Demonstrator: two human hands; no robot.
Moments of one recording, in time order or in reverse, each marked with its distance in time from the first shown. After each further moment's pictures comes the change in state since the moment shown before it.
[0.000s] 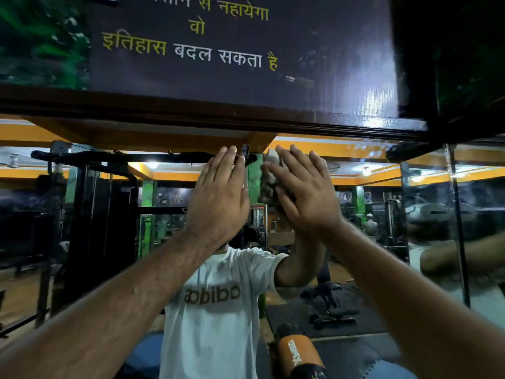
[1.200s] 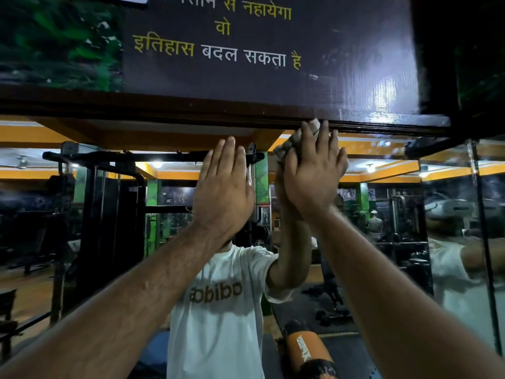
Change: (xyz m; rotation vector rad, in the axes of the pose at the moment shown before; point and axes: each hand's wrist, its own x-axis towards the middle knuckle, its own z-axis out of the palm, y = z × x) left_hand -0.006 -0.040 -0.022 0.088 -0.031 -0.044; right_hand 0.058 -0.061 0.020 0.007 0.133 0.651
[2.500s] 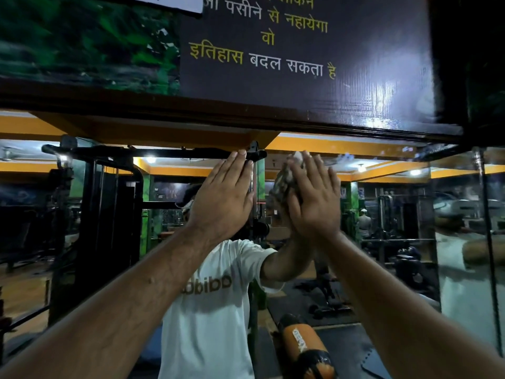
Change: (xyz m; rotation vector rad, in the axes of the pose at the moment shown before) left_hand -0.036 -0.100 -0.025 -0.021 -0.093 0.187; right_hand -0.071 -0.046 0.012 -0.045 -0.073 -0.307
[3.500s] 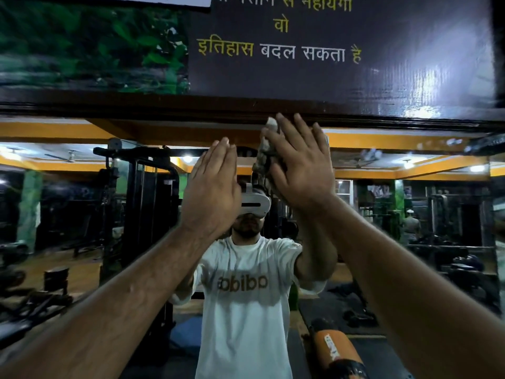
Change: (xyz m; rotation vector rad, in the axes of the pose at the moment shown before) left_hand 0.002 -0.001 -0.021 -0.073 0.081 -0.288; right_hand 0.069 -0.028 0.013 0.046 -0.001 -0.245
